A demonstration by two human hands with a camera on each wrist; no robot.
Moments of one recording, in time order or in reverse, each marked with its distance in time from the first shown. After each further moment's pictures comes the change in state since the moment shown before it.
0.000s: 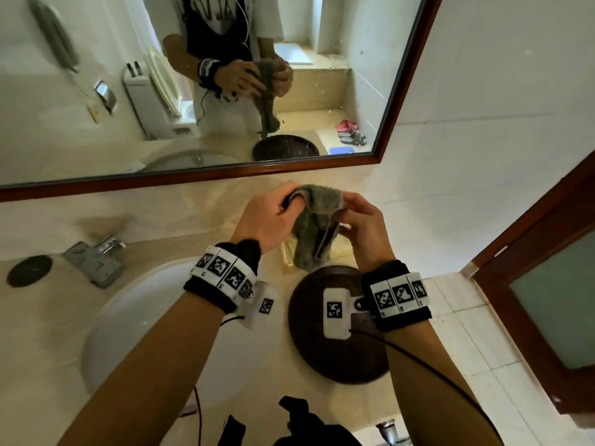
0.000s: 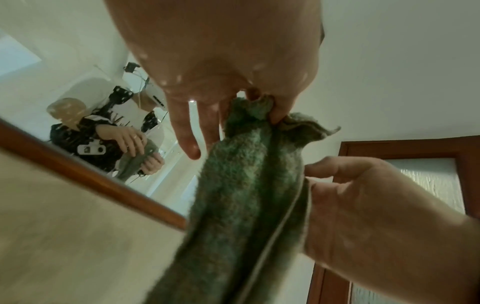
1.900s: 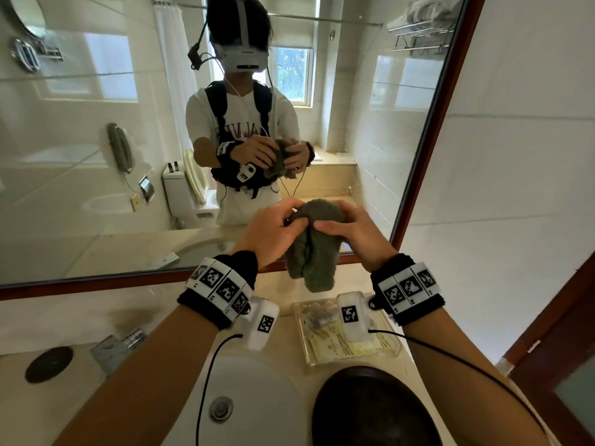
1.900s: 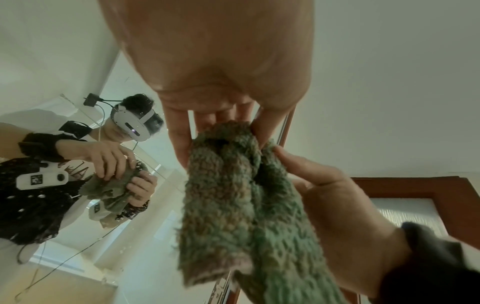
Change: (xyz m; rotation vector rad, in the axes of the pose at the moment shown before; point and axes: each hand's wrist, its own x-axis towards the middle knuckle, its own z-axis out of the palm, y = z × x) left_hand 0.090 0.045 -0.114 0.046 0.033 0.116; right_hand 0.085 -0.126 0.083 -0.265 -0.312 -0.200
